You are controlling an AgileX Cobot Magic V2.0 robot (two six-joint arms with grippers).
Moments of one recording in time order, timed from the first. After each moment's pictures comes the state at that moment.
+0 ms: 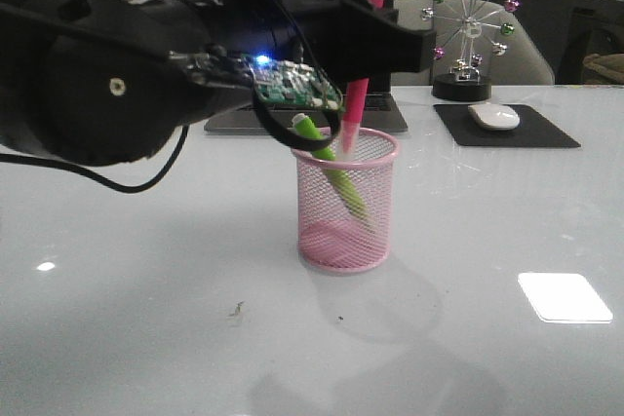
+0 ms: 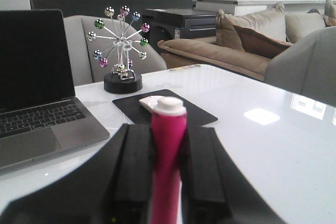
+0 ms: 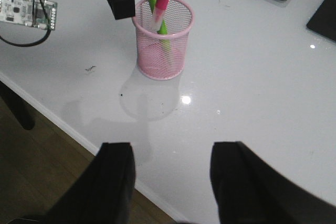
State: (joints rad) left arm -0.87 1.86 -0.90 -0.23 -0.93 0.09; right arm 0.56 0.46 -0.55 -0.01 0.69 0.00
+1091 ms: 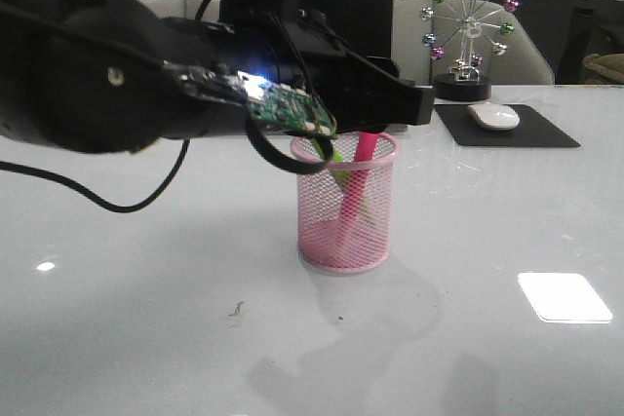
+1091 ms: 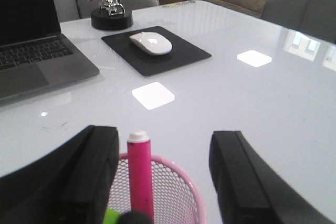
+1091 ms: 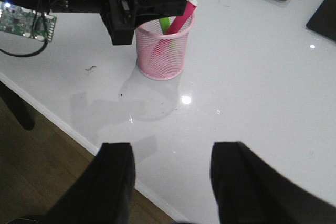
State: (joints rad) left arm -0.87 1.82 -0.90 -0.23 -0.65 0.10; right arm 0.56 0.46 -0.55 -0.01 0.69 0.00
